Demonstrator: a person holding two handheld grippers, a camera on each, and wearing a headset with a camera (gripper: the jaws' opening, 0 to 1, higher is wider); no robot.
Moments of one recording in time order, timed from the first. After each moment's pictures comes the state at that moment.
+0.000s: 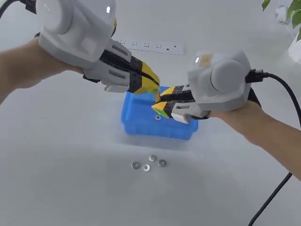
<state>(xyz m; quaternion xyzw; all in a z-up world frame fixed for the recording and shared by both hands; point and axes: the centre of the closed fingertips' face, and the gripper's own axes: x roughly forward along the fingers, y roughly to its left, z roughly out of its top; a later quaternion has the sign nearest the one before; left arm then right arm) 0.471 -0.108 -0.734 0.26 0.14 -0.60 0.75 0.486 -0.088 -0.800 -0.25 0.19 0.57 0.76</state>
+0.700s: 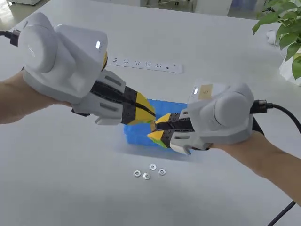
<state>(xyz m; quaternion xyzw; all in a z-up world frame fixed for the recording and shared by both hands) 0.394 -0.110 -0.714 0.26 0.13 -0.60 0.75 0.419 -0.082 -0.785 -0.26 0.18 0.60 0.74</state>
